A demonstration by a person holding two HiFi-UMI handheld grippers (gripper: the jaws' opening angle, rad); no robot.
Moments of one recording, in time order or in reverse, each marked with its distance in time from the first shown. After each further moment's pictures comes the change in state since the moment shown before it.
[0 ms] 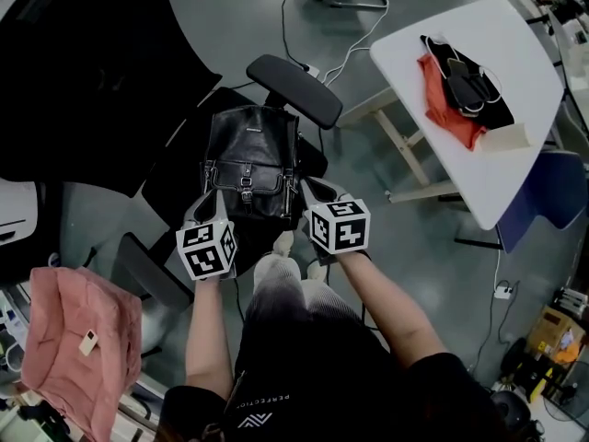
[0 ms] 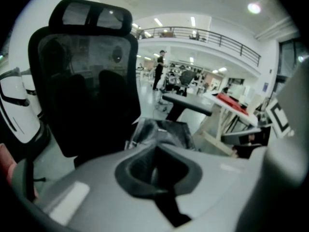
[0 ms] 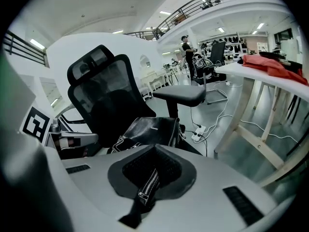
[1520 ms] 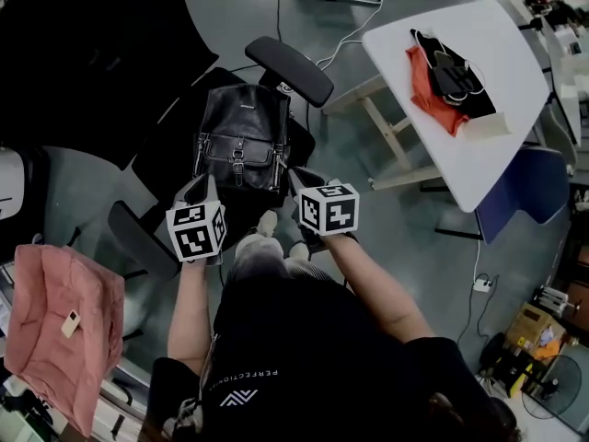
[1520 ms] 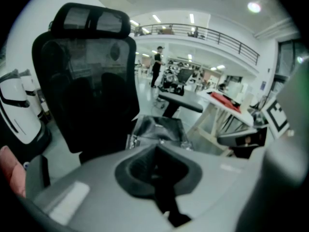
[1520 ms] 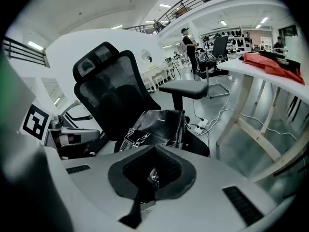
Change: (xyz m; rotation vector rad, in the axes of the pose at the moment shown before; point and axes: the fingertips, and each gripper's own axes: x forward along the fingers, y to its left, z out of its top) left arm -0.040 -0.007 -0.010 0.013 0.038 -0.022; right arm -0.026 0.025 -0.021 0.007 0.077 0.030
